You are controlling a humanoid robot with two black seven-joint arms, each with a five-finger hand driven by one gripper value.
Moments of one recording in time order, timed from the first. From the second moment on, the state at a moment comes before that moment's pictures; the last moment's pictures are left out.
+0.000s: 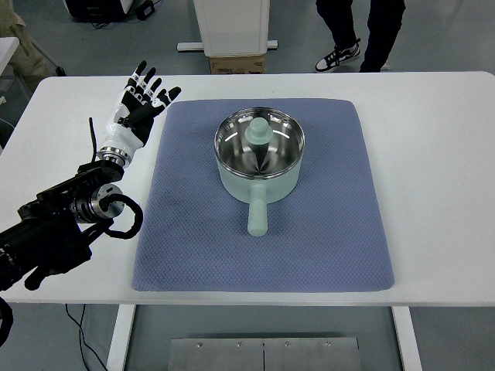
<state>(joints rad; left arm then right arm) -0.89 0.19 -0.30 -0.59 -0.24 -0.12 -0.61 0.04 0.00 0.56 0.08 -0.45 -0.02 0.05</state>
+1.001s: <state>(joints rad) -0.89 0.20 -0.29 -0.59 -0.21 -0.12 -0.61 0.04 0.00 0.56 0.08 -0.45 -0.02 0.05</state>
